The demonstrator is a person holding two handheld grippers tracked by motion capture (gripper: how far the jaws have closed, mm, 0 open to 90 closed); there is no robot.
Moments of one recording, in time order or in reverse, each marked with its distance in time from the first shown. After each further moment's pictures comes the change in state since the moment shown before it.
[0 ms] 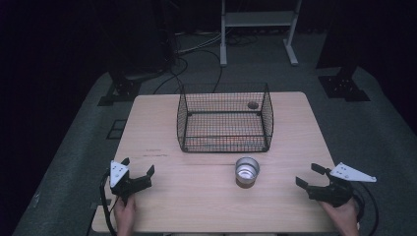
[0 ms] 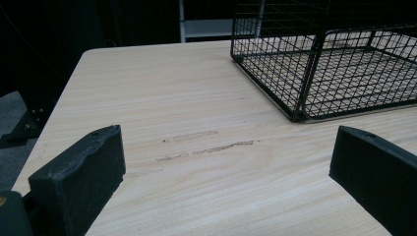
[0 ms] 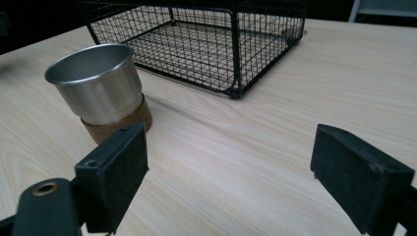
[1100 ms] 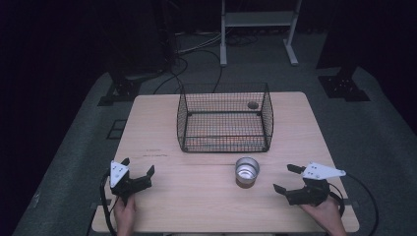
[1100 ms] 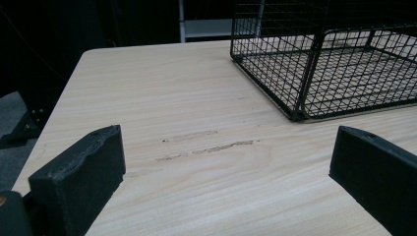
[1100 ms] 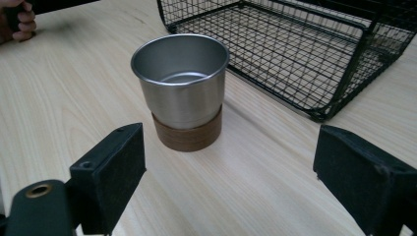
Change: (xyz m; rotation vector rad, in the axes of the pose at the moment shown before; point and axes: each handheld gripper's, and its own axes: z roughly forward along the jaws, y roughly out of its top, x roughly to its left) left arm 0.000 0.000 0.000 0.001 -0.001 0.001; right arm 0.050 0.025 0.032 0.104 0.154 -0.182
